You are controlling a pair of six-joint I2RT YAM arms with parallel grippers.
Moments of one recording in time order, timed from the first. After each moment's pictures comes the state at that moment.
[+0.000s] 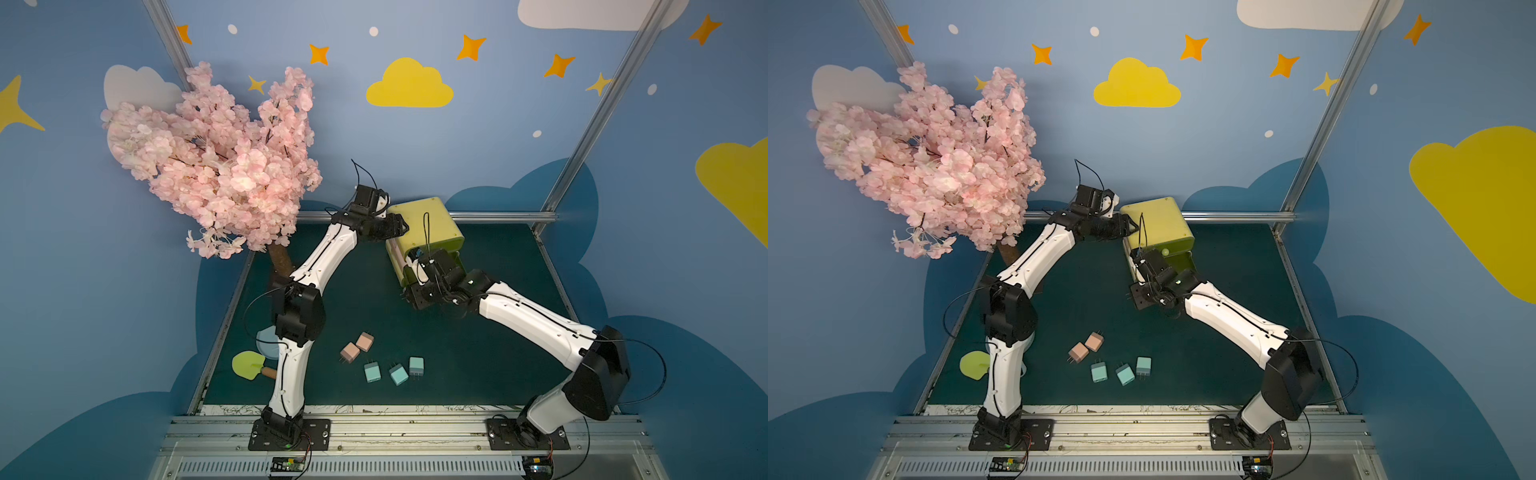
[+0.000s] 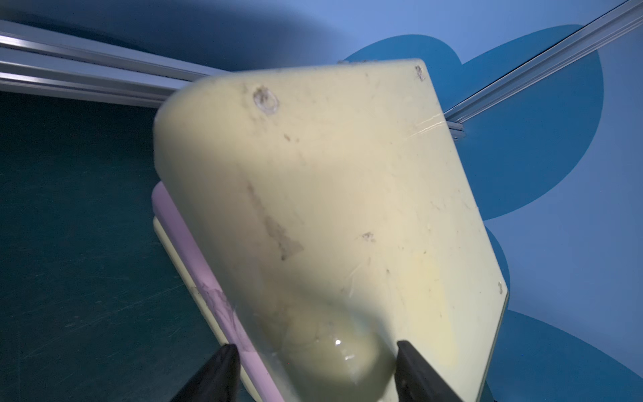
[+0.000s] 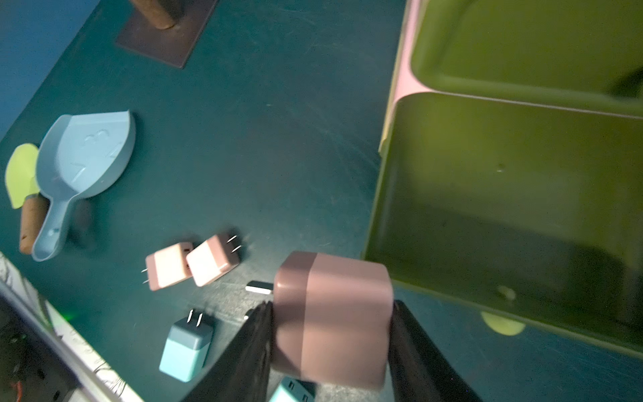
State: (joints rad) left arm -0.37 2.18 2.16 -0.70 0.39 -0.48; right arm 0.80 1.57 1.36 -0.66 0.05 0.26
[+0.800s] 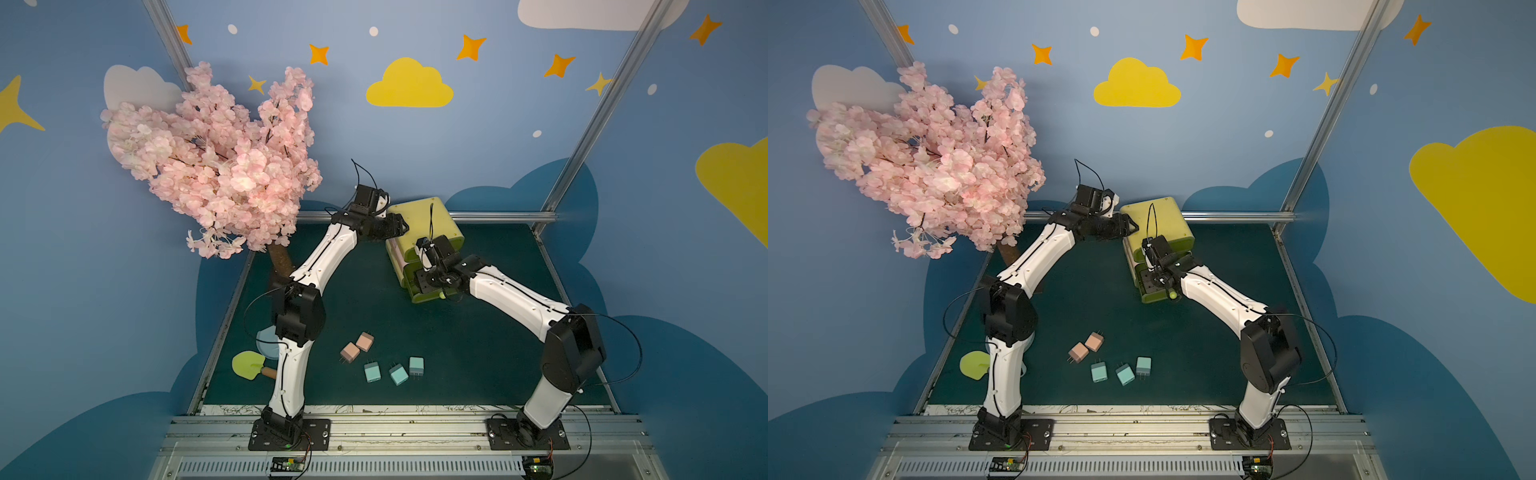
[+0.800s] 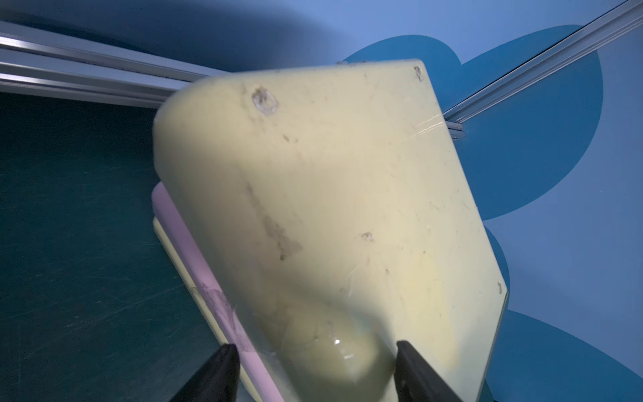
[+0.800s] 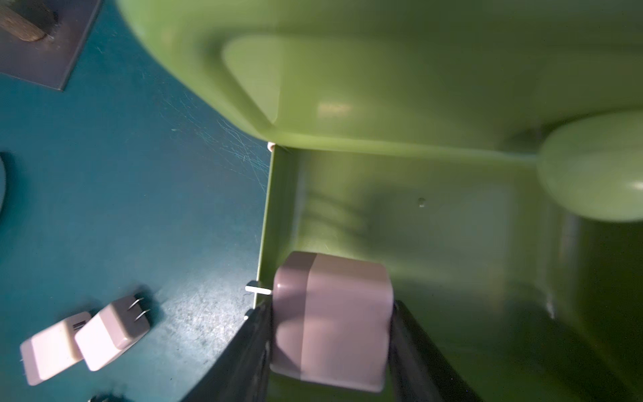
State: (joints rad) left arm -0.37 2.18 2.16 -0.70 0.39 -0.48; right arm 0.68 1.75 1.45 -0.64 0.09 0.19
